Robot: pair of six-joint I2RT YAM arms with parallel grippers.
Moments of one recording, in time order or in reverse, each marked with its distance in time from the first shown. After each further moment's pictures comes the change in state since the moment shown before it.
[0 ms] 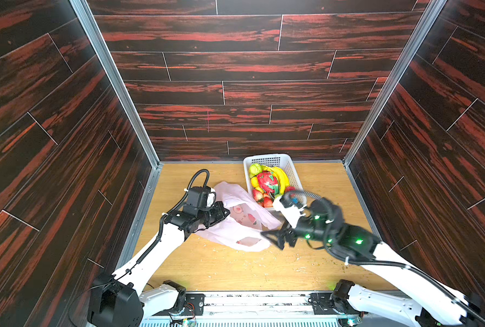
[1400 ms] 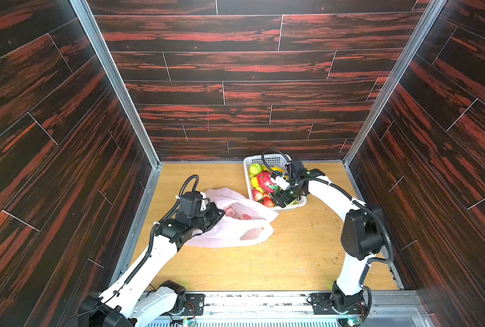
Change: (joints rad) left arm 0.003 -0.148 -0.059 -0.005 -0.067 -0.234; right arm -0.462 0.935 0.494 -0.331 0.092 -0.460
